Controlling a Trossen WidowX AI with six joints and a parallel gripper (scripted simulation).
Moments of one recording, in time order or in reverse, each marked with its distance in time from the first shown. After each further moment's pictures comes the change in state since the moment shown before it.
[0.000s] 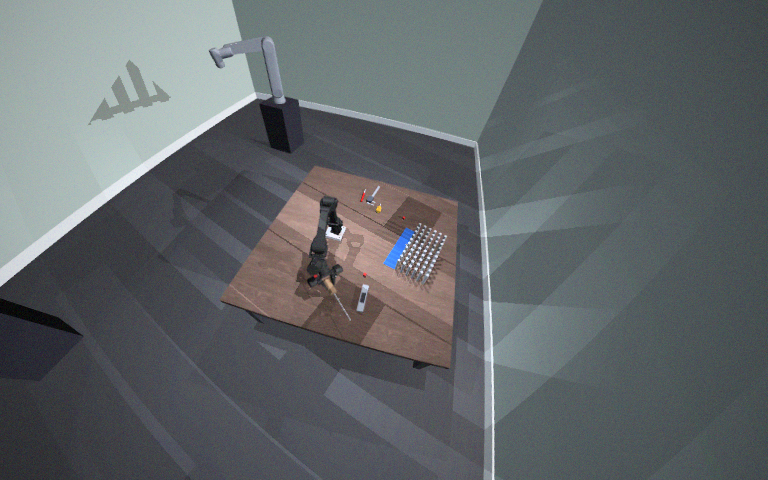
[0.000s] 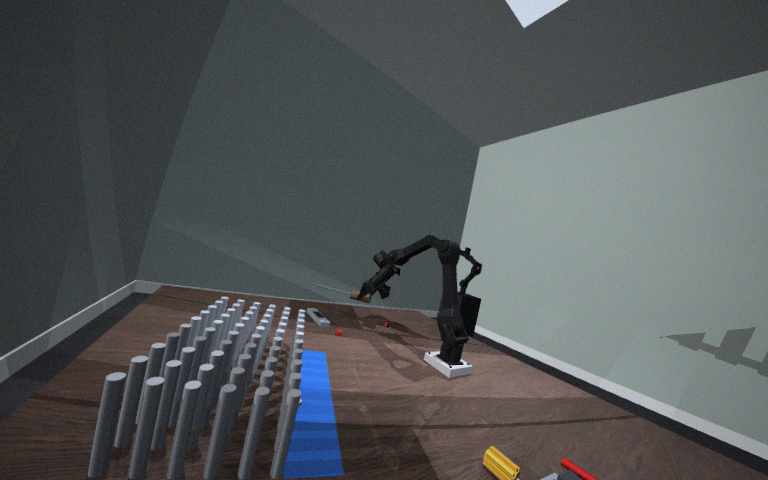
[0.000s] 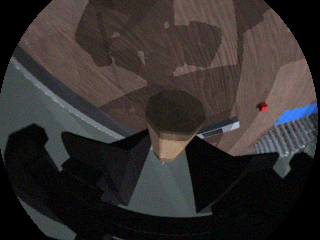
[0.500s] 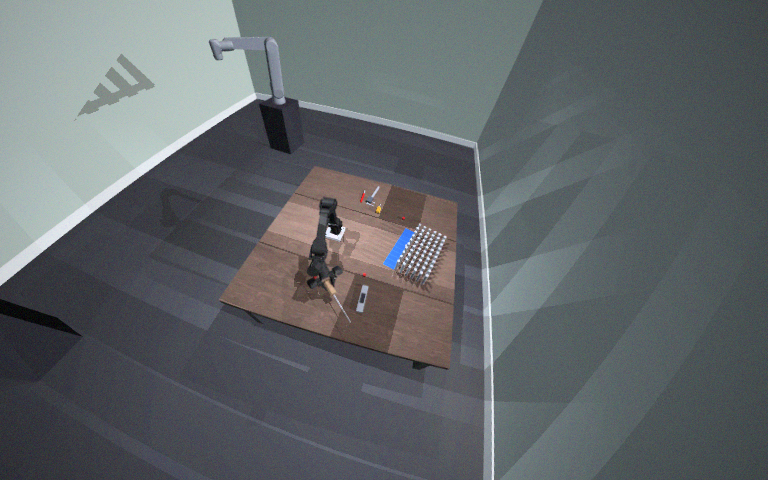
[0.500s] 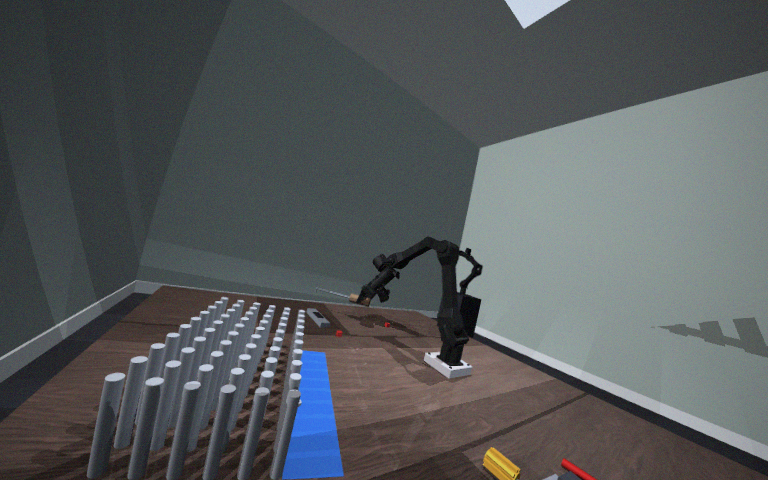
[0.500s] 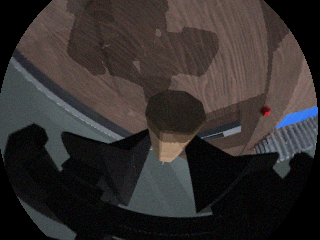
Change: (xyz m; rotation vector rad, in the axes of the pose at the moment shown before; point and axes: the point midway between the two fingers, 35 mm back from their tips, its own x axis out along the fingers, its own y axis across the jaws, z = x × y) arm 0.011 0.000 0.008 0.000 0.000 0.000
